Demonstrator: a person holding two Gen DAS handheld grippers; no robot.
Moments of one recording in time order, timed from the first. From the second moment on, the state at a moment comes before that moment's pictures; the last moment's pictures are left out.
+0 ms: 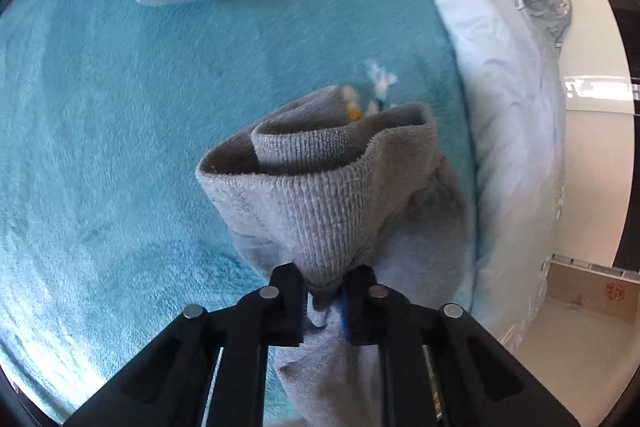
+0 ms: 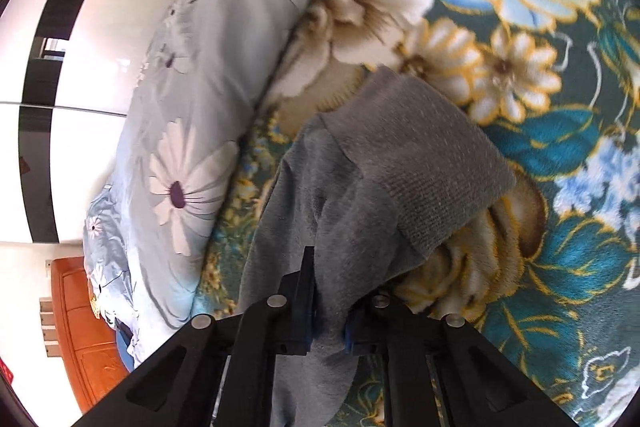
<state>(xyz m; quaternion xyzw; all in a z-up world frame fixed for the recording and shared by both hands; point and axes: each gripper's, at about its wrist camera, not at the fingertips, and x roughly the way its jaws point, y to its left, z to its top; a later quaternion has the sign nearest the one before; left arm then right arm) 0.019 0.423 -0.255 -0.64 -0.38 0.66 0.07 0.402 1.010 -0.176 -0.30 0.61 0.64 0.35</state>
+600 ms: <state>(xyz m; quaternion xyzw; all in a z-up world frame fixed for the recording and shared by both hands) 0.107 0.348 -0.260 -0.68 -0.33 0.65 0.04 0.513 0.955 -0.178 -0.34 0.61 0.62 0.37</state>
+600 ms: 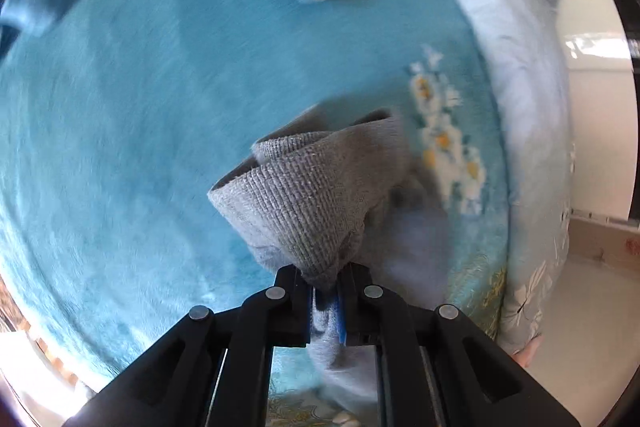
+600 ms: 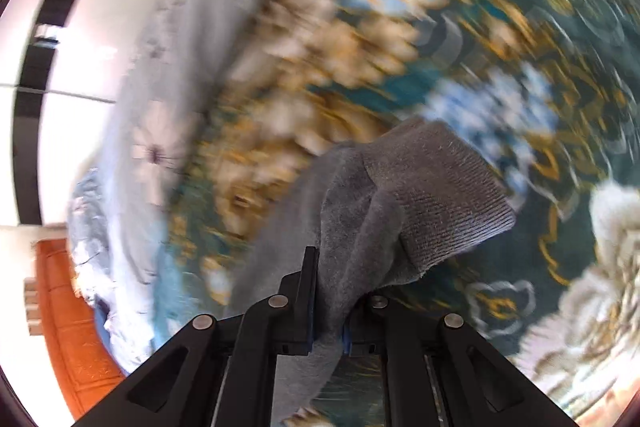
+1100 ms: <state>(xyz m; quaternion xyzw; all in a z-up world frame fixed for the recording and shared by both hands) 0.105 0.364 -0.259 -0.71 -0.25 0.65 0.06 0.518 0.954 -0.188 -0.38 0.59 0.61 0.37</state>
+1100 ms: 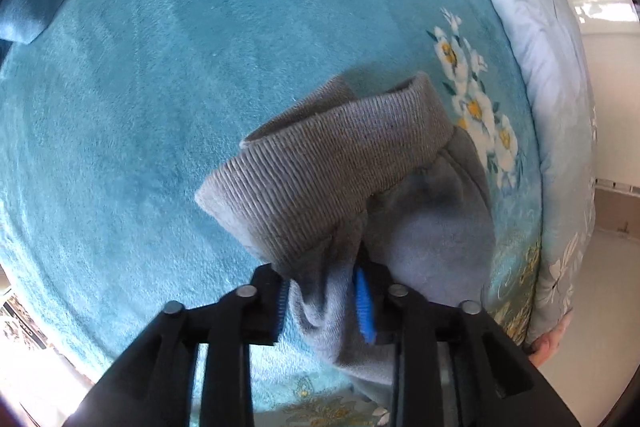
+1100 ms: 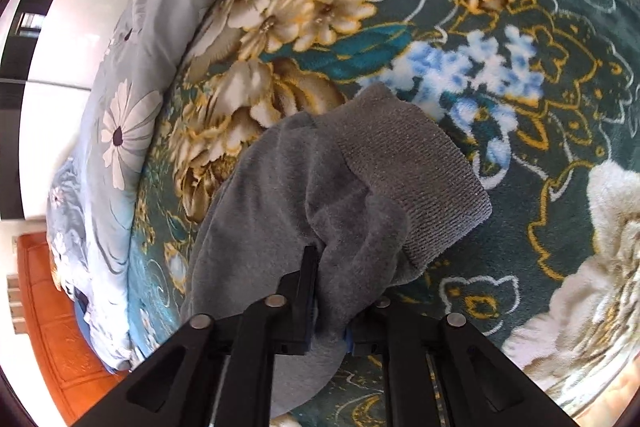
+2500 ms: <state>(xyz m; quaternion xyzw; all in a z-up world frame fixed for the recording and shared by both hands) 0.072 0.536 -0.244 -0.60 0.37 0.51 0.49 0.196 0.777 -0.211 -0.72 0.04 0.68 -0.14</state>
